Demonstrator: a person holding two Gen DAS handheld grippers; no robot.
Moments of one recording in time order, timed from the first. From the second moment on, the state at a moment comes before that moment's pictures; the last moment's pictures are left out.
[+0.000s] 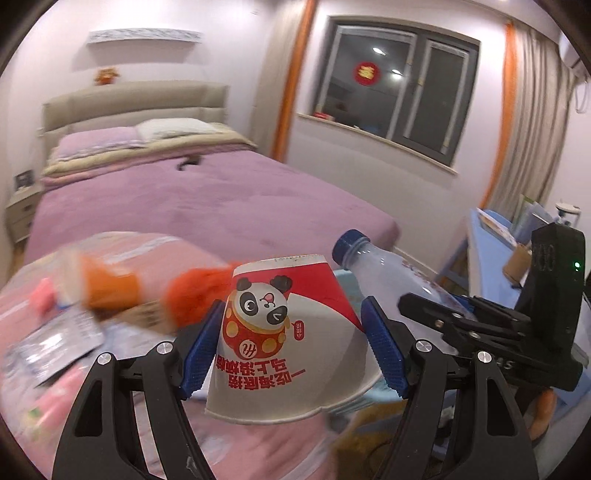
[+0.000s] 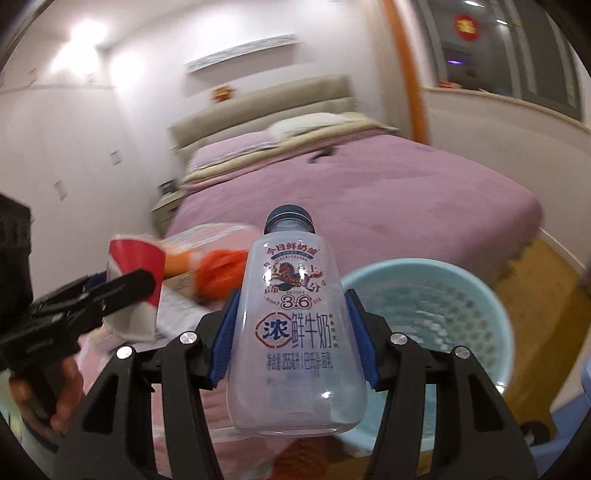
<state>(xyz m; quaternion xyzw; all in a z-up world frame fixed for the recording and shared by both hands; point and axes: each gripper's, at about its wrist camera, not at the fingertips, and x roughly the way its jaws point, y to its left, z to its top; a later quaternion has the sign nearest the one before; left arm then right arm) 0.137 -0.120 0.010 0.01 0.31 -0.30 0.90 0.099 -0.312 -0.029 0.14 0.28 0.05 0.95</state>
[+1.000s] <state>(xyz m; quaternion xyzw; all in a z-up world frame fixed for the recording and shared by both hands) 0.152 -0.128 -0.036 -0.02 0.33 -0.33 0.89 0.133 -0.332 -0.065 0.18 0.35 -0.03 0.92</state>
